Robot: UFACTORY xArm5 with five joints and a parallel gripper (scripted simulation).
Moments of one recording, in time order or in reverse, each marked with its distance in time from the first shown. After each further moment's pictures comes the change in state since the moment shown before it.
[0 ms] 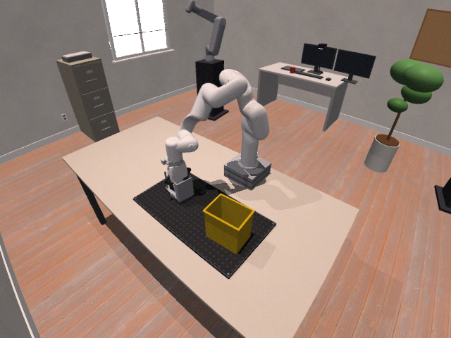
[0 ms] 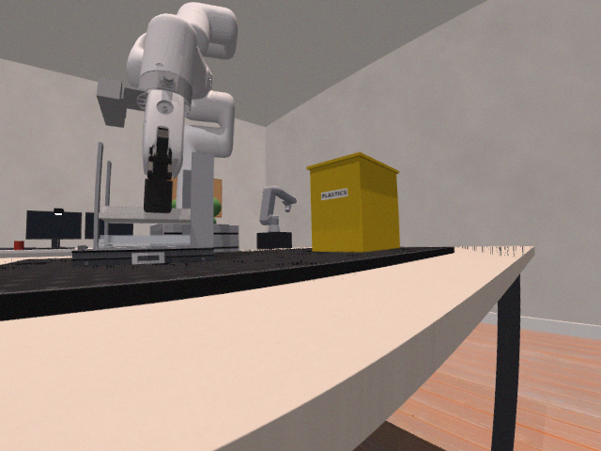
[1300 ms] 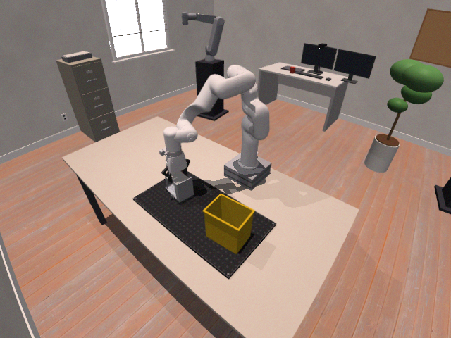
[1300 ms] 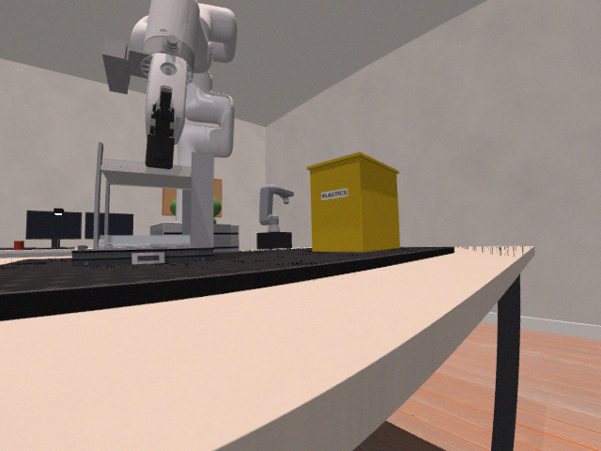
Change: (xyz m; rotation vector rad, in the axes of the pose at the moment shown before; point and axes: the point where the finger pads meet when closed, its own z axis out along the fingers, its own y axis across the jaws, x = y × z) arm 0.001 0.000 -0.056 0.001 0.000 0.000
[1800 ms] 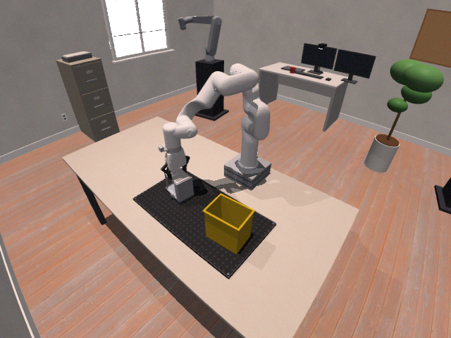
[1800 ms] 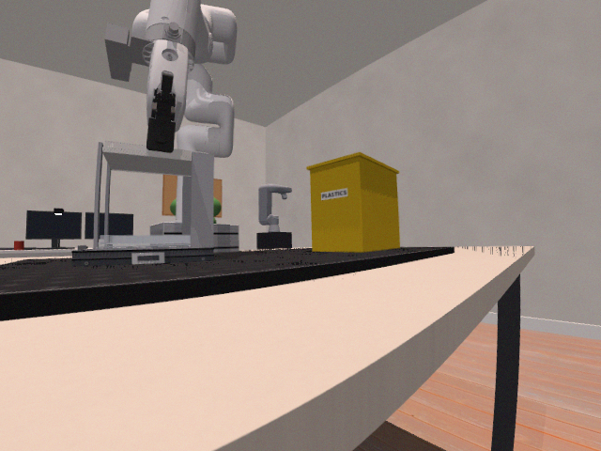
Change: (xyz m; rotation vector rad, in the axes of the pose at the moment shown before) arm 0.000 0.000 -0.022 0.000 0.000 0.000
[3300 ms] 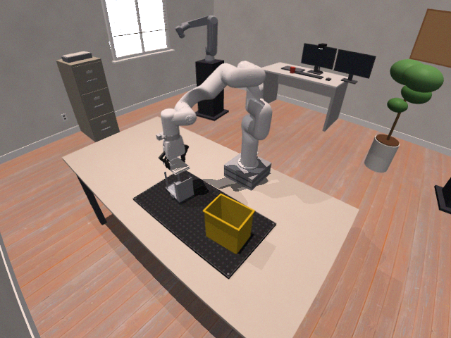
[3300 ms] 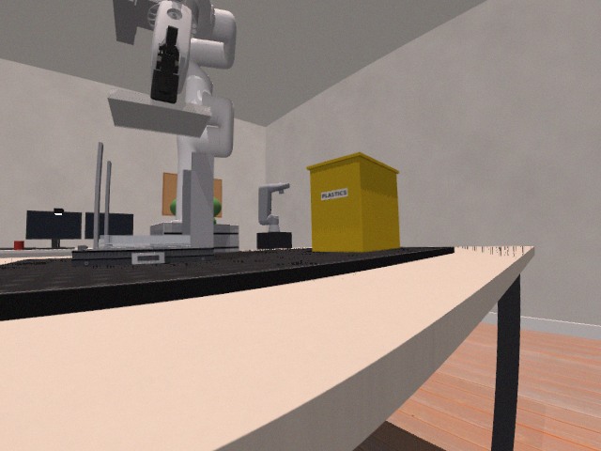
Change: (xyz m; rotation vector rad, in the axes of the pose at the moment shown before) arm 0.001 0.000 -0.068 0.001 0.000 0.000
